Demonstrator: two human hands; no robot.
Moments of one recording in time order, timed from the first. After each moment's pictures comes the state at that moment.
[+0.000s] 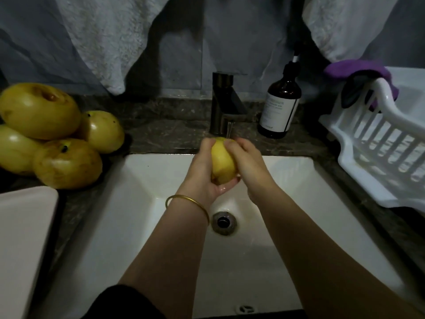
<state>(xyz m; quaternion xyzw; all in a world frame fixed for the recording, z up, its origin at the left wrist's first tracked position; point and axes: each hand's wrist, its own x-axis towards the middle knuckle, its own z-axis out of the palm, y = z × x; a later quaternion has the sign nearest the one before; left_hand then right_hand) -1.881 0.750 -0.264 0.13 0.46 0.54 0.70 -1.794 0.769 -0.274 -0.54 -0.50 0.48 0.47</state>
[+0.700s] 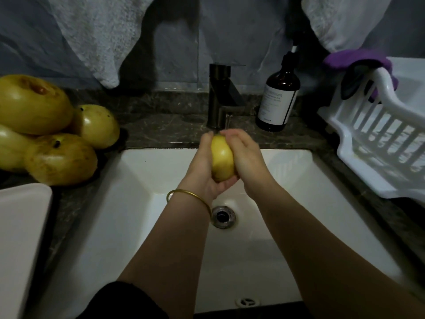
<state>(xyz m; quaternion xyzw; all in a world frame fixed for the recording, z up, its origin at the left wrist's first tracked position) -1.877 0.748 -0.267 0.11 0.46 0.51 0.72 -1.797 0.764 -0.277 -0.51 -0.54 0.43 0.51</state>
